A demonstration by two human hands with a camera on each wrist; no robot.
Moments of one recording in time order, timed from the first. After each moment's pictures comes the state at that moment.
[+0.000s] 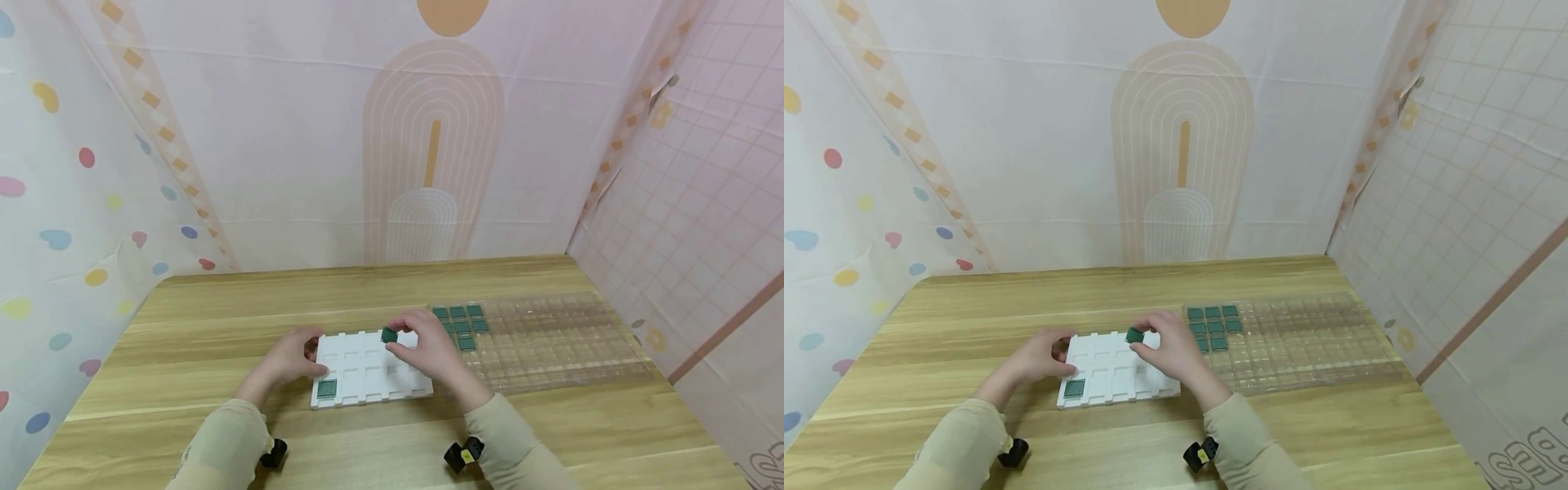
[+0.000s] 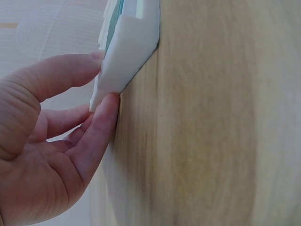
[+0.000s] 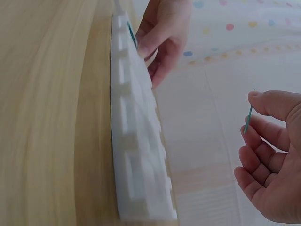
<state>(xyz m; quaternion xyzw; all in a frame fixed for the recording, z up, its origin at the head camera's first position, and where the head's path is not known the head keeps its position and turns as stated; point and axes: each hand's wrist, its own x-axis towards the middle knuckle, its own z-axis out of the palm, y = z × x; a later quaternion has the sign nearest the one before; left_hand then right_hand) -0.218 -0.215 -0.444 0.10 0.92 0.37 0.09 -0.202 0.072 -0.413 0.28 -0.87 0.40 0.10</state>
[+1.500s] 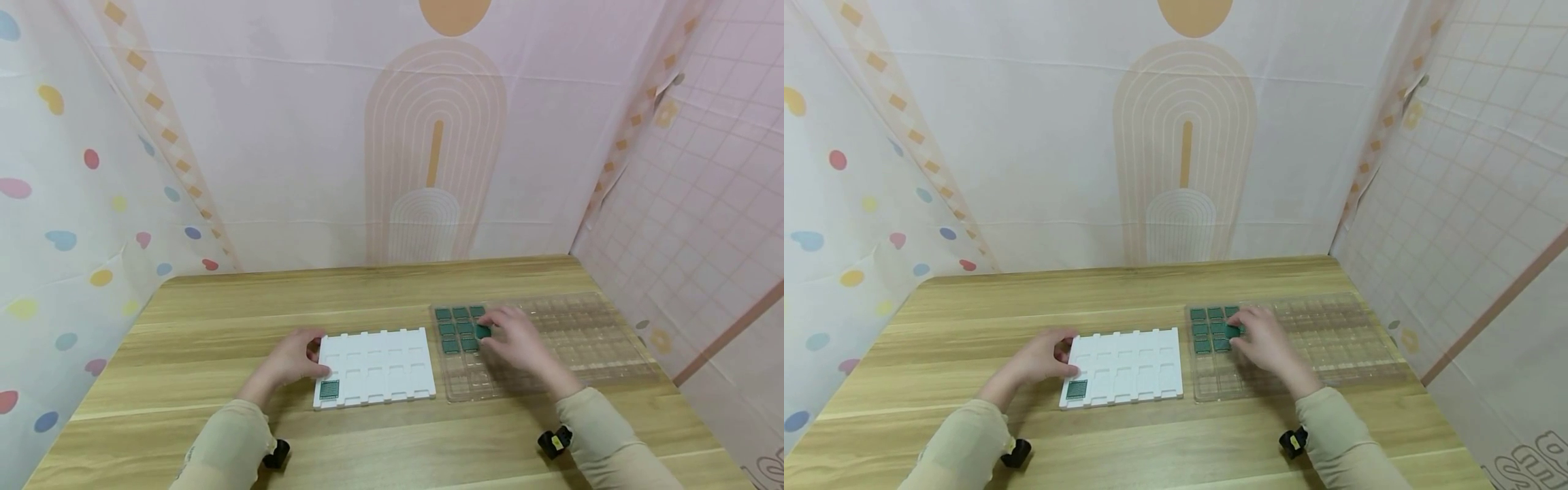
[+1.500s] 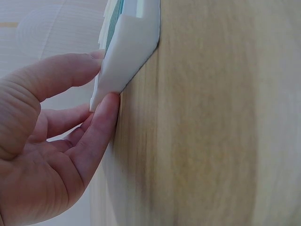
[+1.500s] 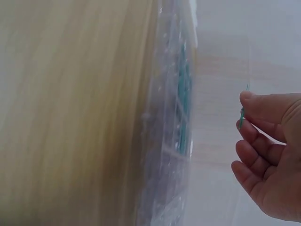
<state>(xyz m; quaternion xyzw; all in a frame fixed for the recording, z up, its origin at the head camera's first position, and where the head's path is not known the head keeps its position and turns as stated) -0.218 -0.215 -0.445 0.11 0.92 0.35 0.08 -0.219 0.208 -0.425 0.25 -0.93 0.26 0.13</state>
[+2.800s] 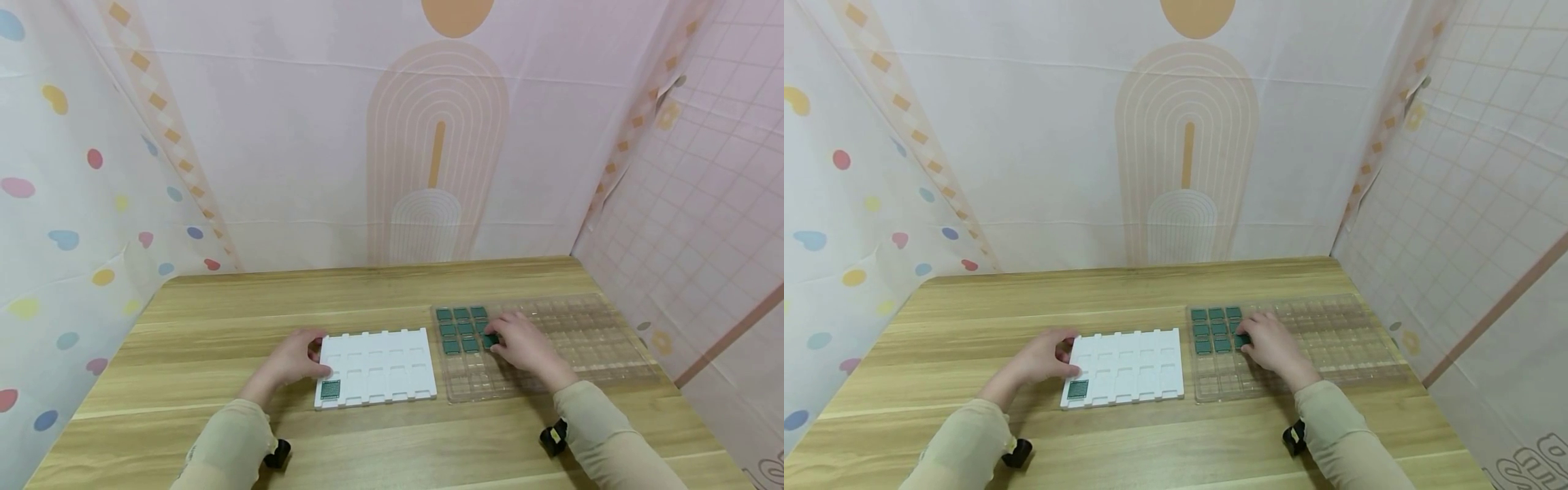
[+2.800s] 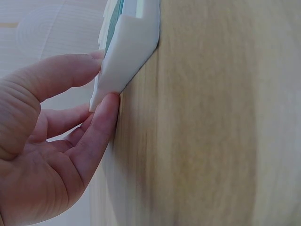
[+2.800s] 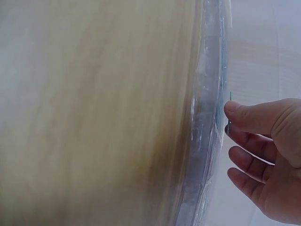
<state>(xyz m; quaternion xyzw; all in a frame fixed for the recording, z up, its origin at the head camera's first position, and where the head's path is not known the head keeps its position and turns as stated) -0.218 -0.215 -0.445 0.10 0.93 0.35 0.09 -0.231 0.220 -0.440 0.25 -0.96 0.12 0.08</state>
